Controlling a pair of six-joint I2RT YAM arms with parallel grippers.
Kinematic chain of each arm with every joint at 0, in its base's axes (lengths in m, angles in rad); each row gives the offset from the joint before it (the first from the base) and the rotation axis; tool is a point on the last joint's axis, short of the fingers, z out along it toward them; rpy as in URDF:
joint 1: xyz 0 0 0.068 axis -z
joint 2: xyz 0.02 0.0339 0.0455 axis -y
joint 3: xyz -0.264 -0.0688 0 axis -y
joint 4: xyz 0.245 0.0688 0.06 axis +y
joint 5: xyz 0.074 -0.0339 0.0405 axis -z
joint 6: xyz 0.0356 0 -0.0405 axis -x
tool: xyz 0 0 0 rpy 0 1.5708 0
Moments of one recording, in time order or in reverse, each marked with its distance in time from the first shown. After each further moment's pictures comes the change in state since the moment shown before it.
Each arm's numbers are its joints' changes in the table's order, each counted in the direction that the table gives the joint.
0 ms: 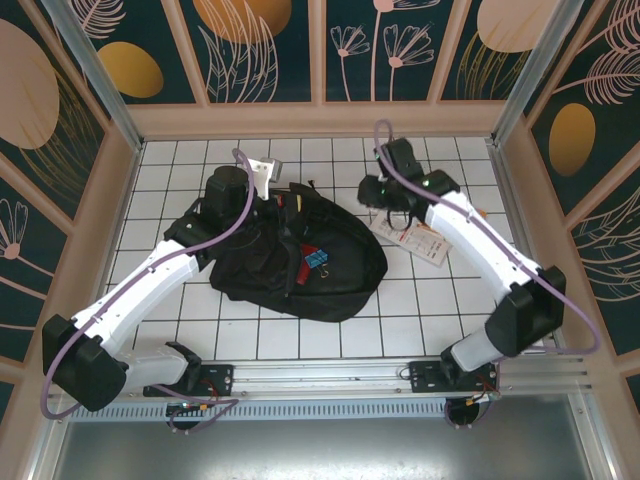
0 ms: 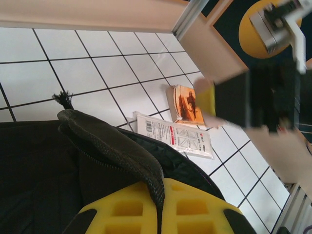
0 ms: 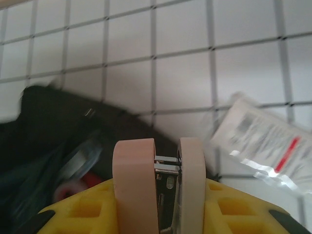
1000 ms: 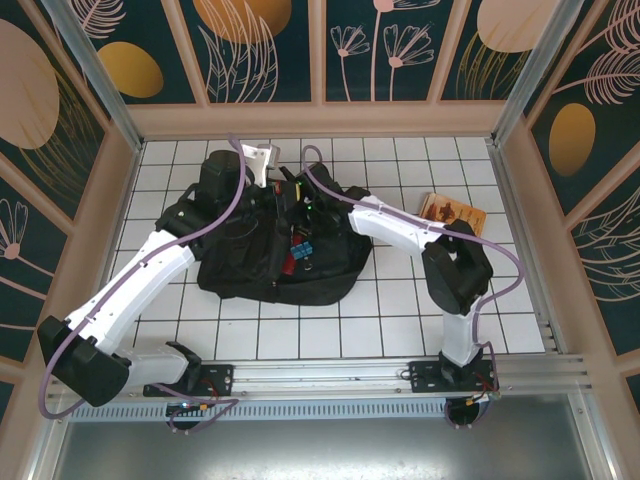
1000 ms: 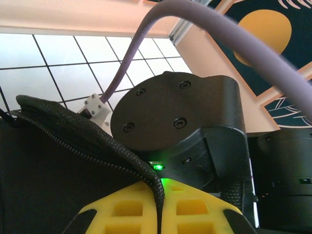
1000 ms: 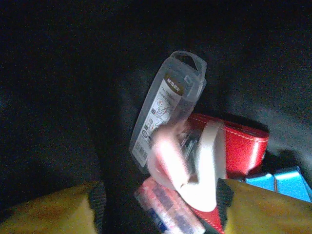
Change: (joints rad) left arm -0.002 -0.027 0.160 0.142 0.010 0.026; right arm -0.234 -0.437 0.125 -0.343 -0.277 -0.504
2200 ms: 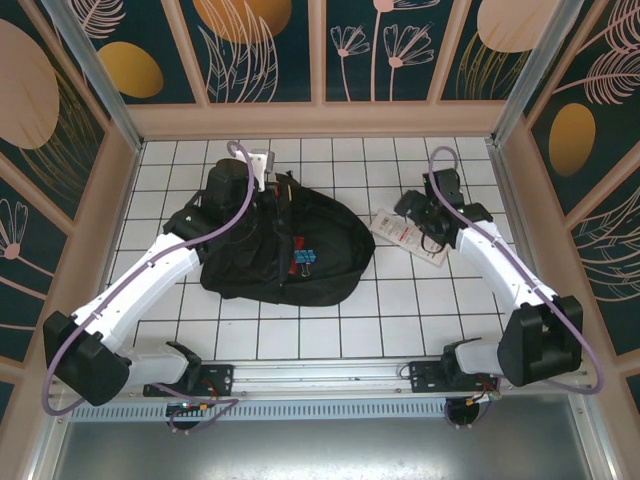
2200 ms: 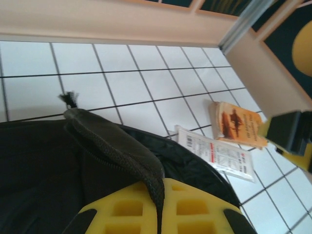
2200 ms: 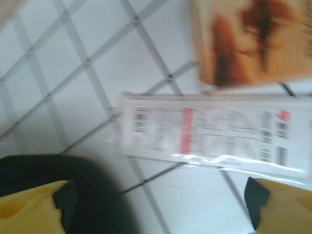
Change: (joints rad) left arm 0.001 0.000 -0.093 -0.059 -0.232 -0.036; right arm 0.562 0.602 -0.525 0.195 0.306 0.258
